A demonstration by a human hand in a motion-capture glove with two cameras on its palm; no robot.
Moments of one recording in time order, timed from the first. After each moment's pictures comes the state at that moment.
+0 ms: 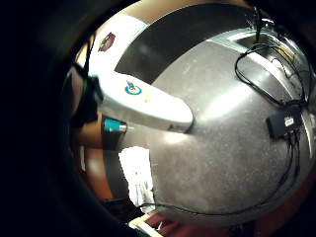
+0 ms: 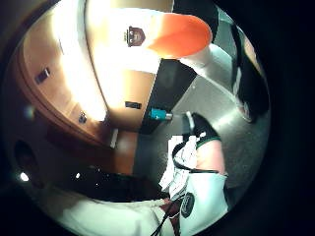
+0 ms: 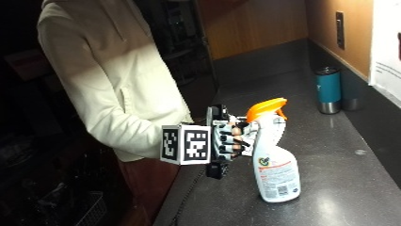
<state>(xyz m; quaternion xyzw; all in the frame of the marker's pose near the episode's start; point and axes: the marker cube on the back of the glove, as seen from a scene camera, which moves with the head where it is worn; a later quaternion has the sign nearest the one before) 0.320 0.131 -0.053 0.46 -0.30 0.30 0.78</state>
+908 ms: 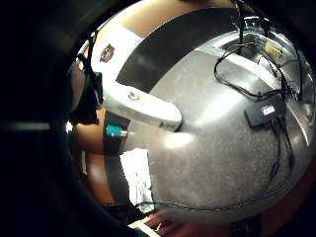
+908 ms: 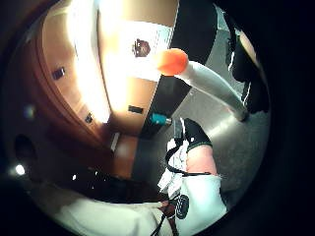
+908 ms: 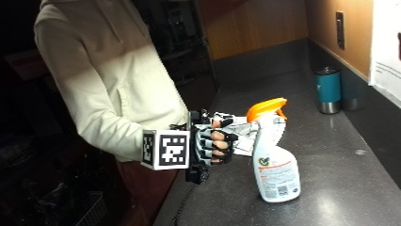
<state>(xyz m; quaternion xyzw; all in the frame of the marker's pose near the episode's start) 0.316 0.172 -0.044 0.50 -0.28 0.32 0.76</state>
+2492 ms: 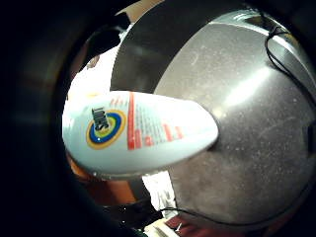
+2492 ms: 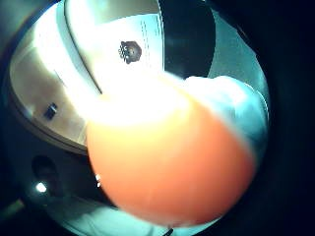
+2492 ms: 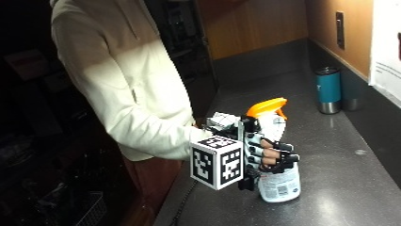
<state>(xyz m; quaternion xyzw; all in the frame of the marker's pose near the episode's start) 0.362 0.075 -0.059 0.45 -0.41 0.31 0.73</state>
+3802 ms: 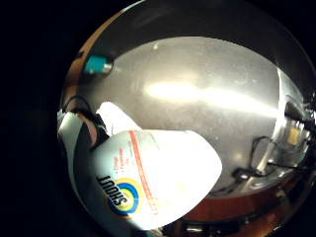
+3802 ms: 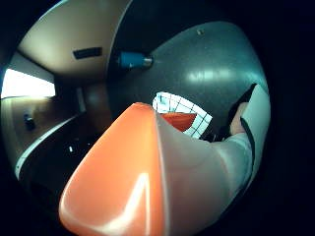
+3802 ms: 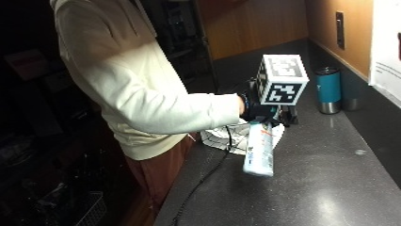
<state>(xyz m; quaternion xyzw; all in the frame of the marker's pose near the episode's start) 0.294 -0.013 -0.121 0.06 -0.15 0.15 0.97</state>
